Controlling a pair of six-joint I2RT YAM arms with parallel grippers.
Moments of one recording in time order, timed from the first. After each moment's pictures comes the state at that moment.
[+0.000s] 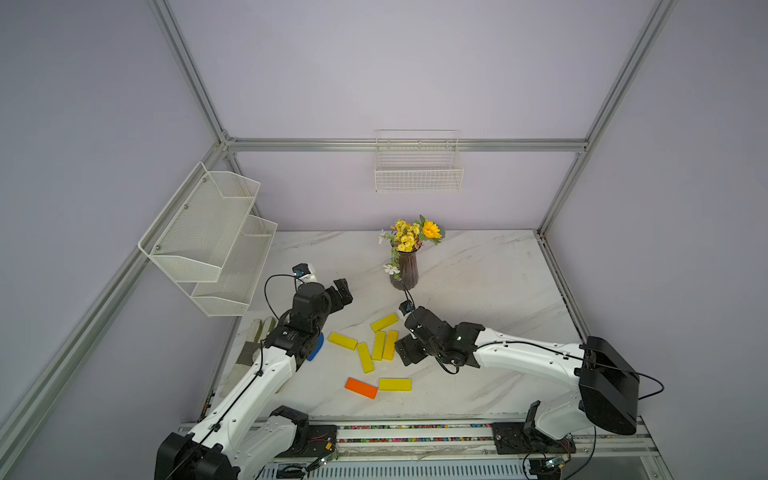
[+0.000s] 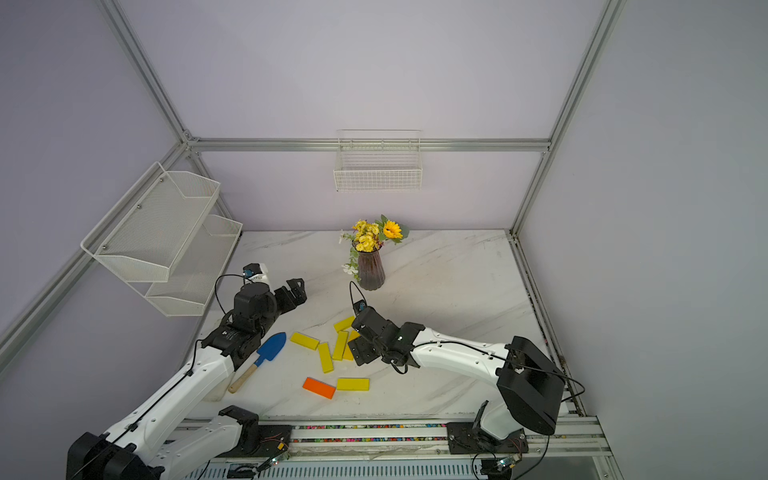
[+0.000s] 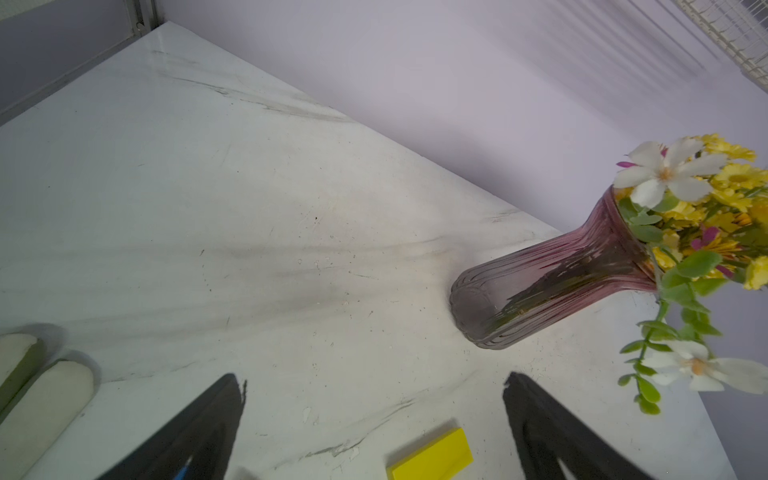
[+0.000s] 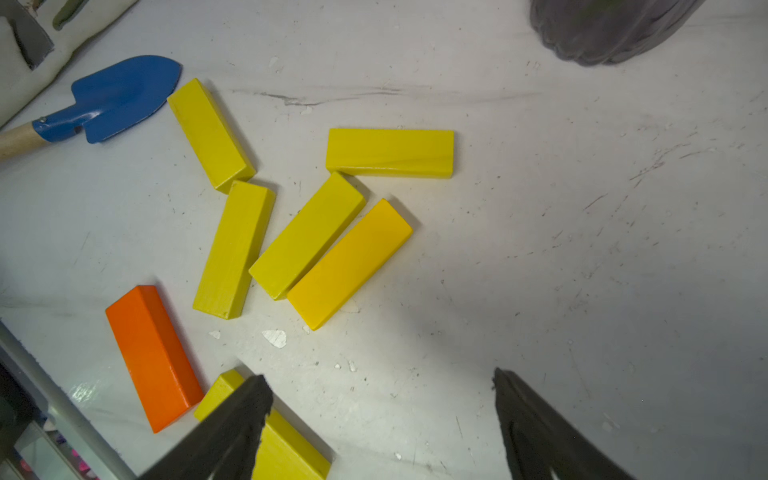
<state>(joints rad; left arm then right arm) -0.31 0.99 0.70 -0.17 -0.24 -0.61 0.99 1.51 0.98 -0.40 0.16 0.42</state>
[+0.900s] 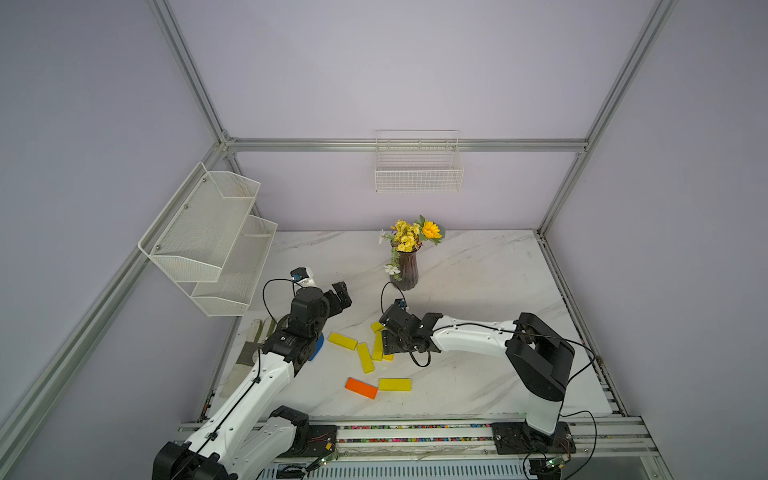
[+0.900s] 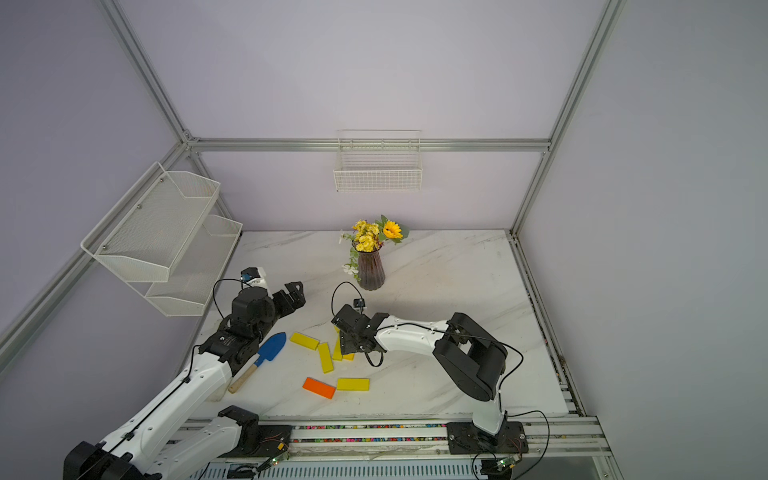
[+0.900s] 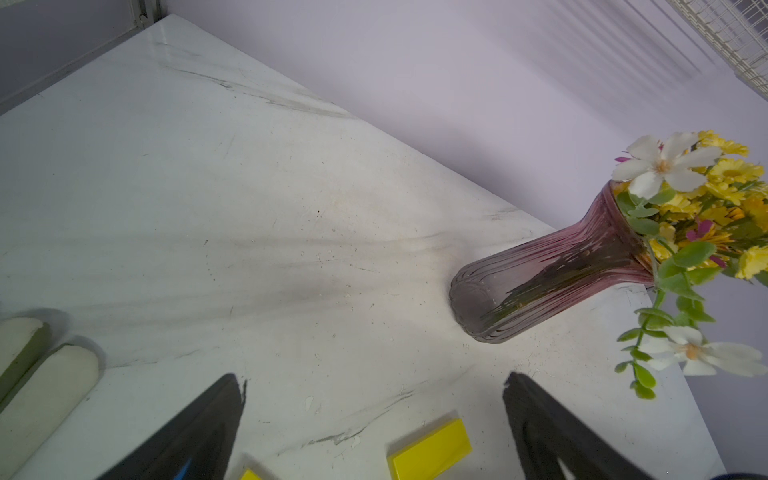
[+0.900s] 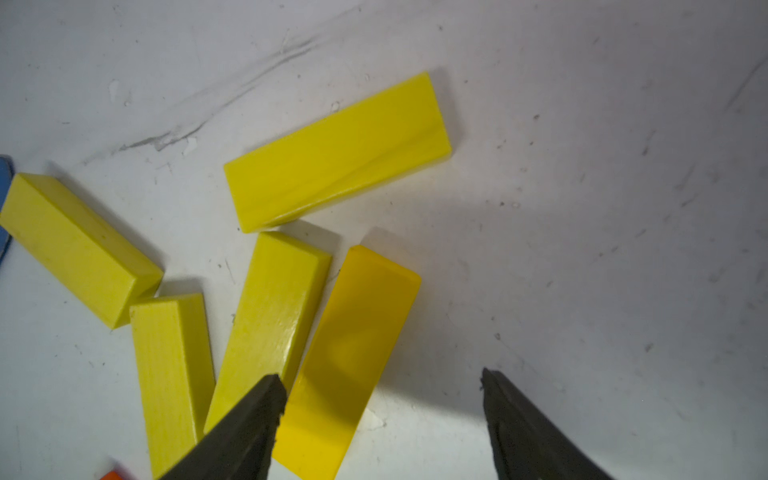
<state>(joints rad) -0.31 0.96 0.67 -0.17 -0.24 -0.62 0.98 1.88 1.21 -0.44 0.16 0.81</state>
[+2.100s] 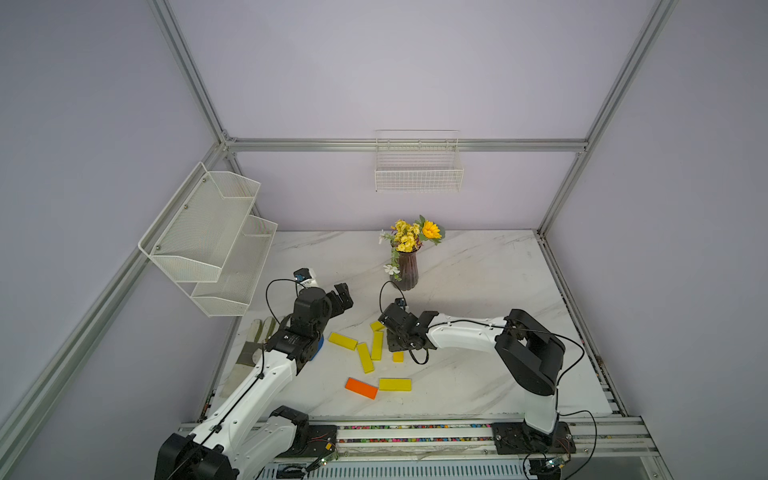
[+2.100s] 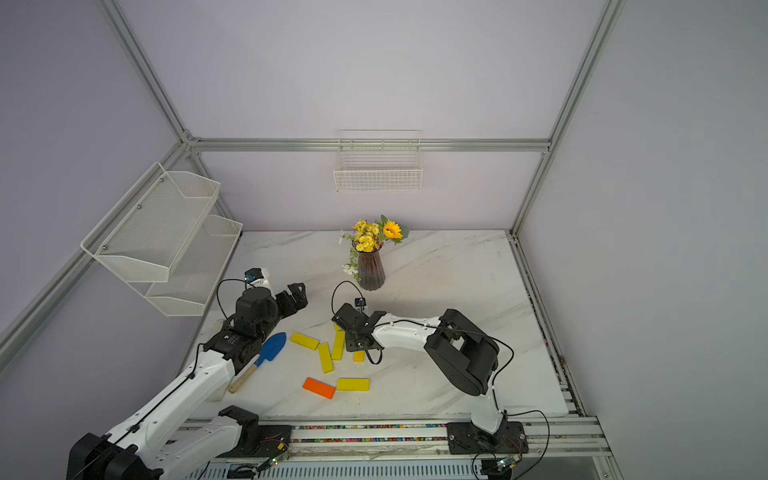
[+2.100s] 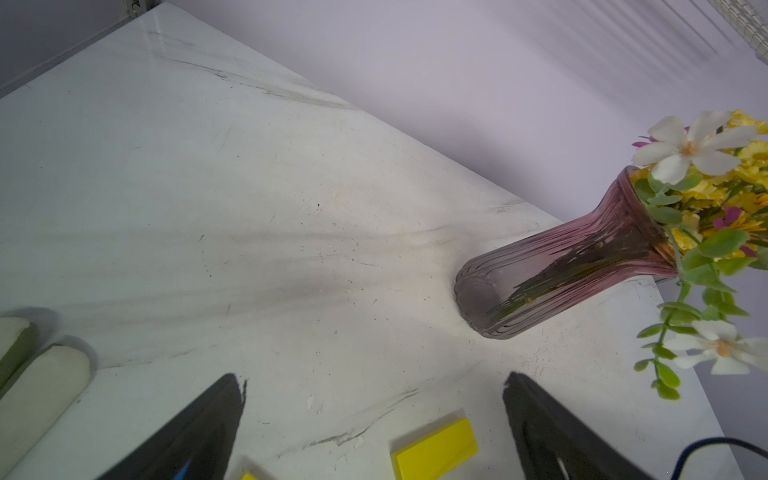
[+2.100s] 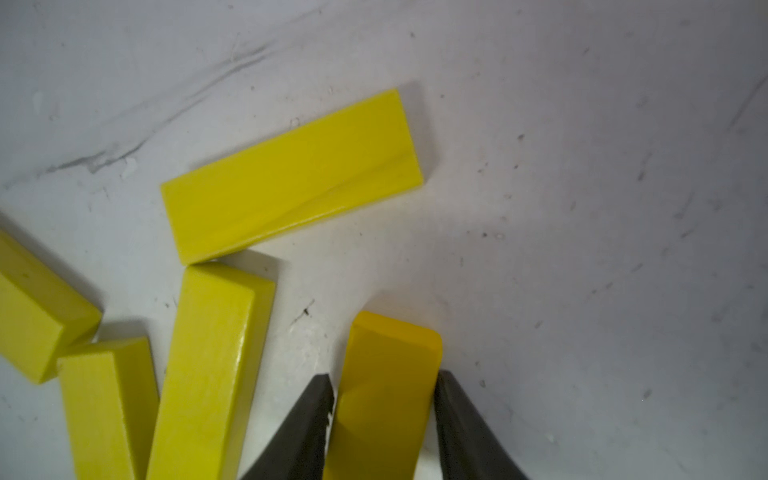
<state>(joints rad) -0.31 0.99 0.65 -0.14 -0.24 -0.61 0.96 1.94 1.24 -0.45 0.17 0.78</state>
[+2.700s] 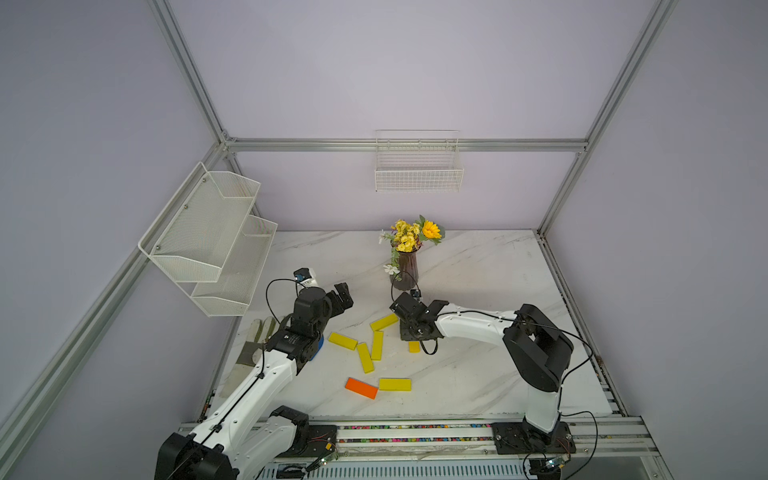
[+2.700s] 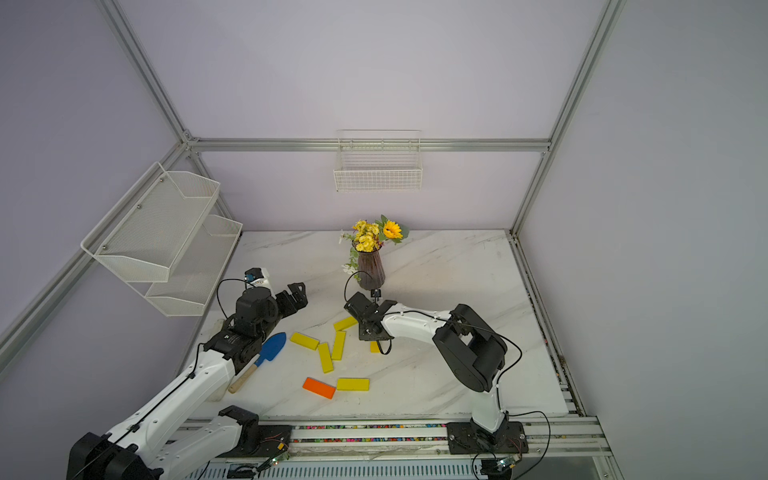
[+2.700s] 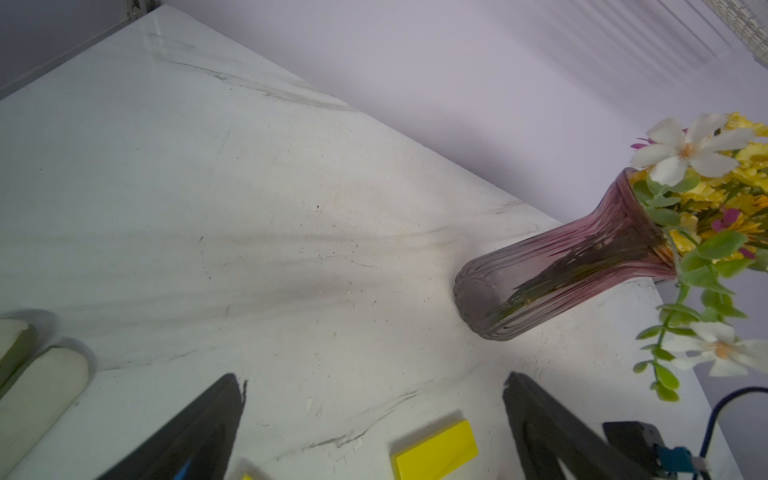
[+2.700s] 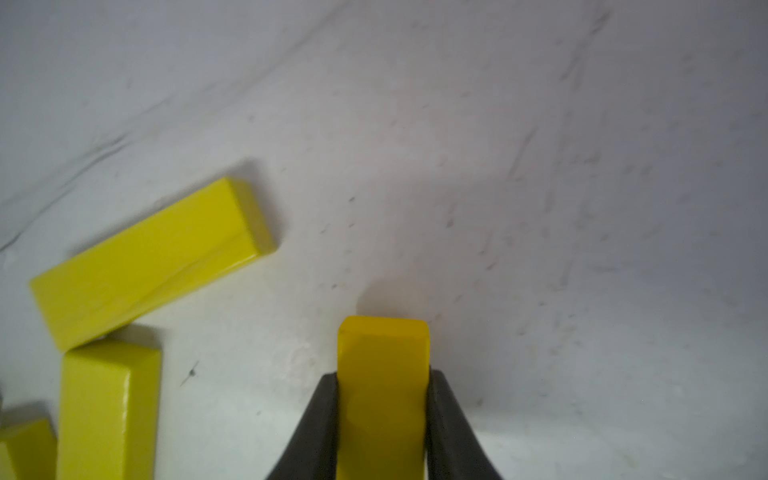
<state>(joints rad) -0.32 0.99 0.65 -0.14 -0.24 -0.61 0.81 1.88 1.24 -0.55 0.24 0.80</state>
